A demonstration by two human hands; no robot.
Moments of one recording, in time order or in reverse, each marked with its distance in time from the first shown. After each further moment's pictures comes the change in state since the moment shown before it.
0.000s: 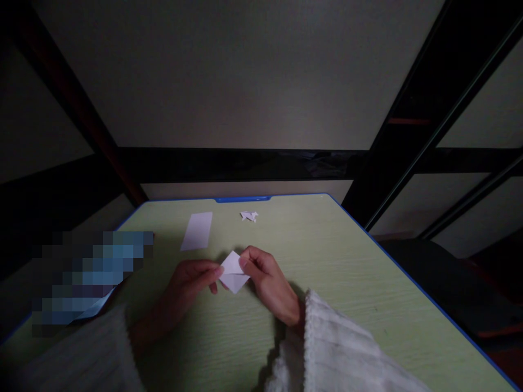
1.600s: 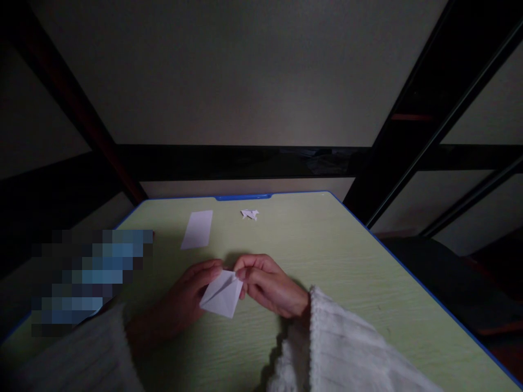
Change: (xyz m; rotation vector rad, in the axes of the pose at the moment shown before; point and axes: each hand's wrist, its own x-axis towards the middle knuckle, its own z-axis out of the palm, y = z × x) left_hand -0.005 -0.002 0.010 -0.536 0.011 -0.337; right_hand 0.000 -0.001 0.002 0.635 -0.251 0.152
